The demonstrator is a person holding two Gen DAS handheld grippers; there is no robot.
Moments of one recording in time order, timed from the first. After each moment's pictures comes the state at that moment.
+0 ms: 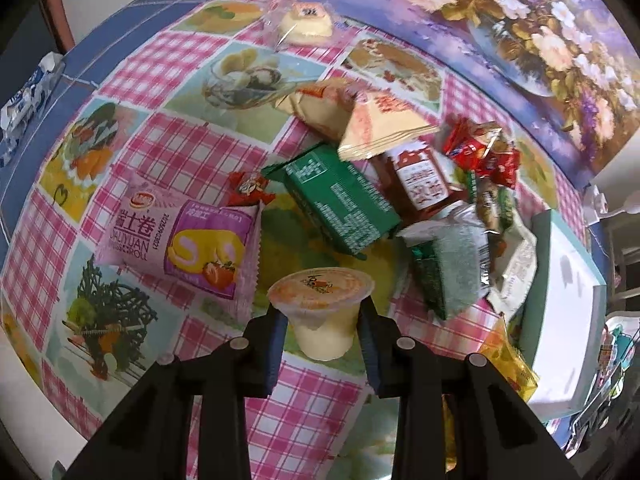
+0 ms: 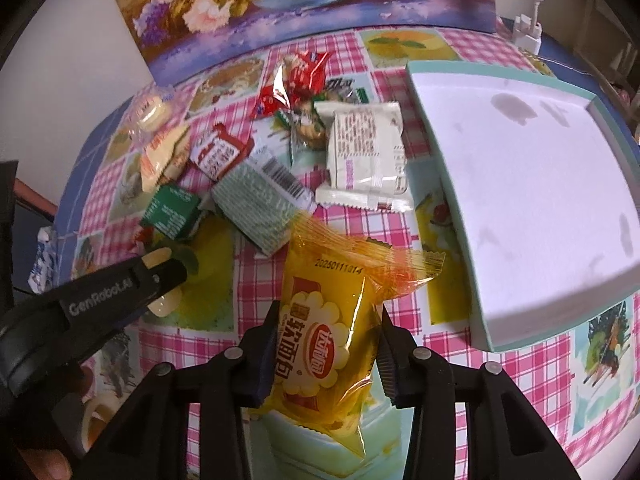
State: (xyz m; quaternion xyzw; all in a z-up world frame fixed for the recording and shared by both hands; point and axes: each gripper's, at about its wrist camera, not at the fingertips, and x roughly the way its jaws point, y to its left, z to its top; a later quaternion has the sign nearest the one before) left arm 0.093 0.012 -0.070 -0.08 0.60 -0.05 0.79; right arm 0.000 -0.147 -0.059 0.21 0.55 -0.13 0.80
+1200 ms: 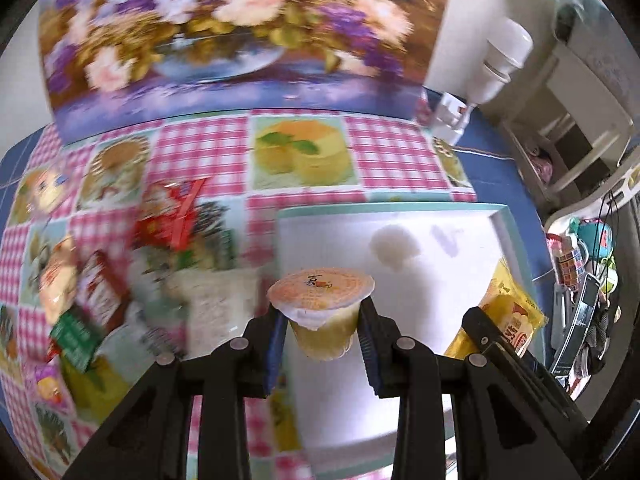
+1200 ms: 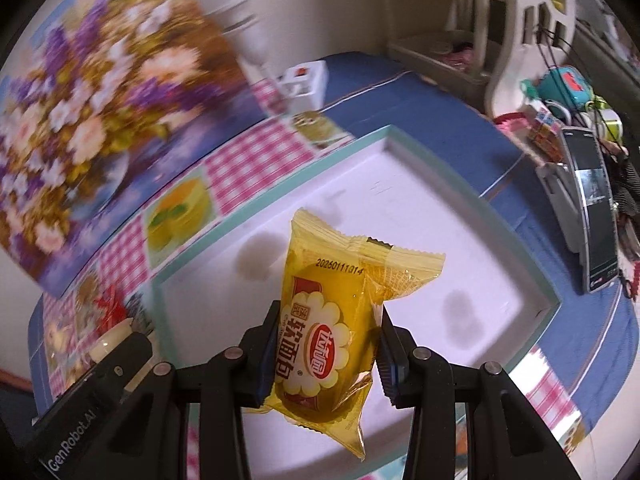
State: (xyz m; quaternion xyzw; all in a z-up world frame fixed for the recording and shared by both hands) left arm 0.078 -0.228 -0.010 0.08 0.55 -0.27 0.79; right arm -0.036 -0.353 -0.021 0.31 0.43 -0.36 0.77
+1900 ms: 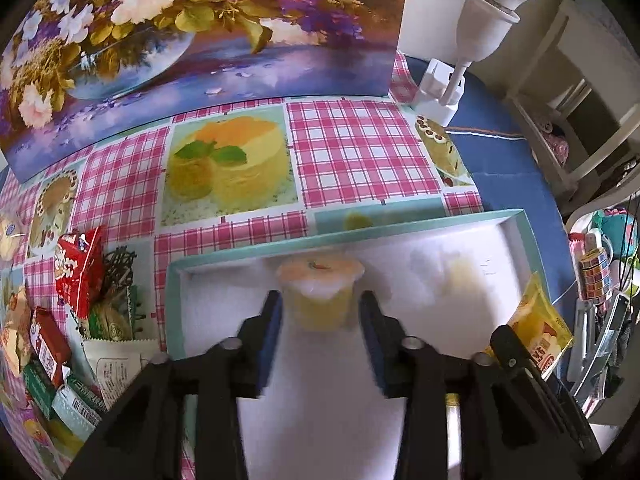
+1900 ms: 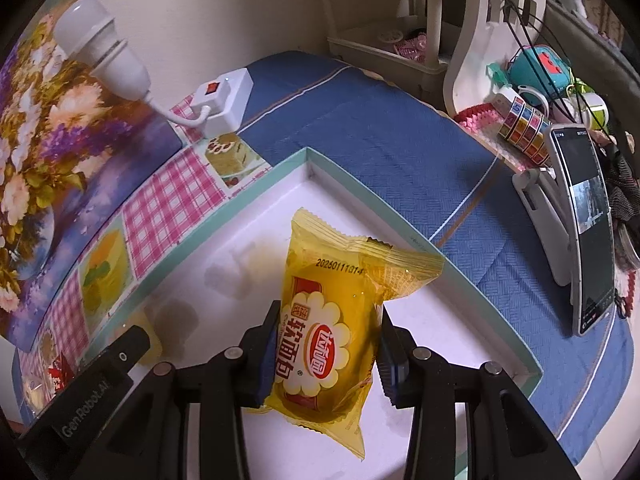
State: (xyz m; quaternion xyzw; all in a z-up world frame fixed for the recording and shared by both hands) left arm 0.098 -0.321 -0.049 0.12 0.56 -0.26 0.78; right arm -0.043 -0.426 -0.052 0.33 0.43 -0.42 0.73
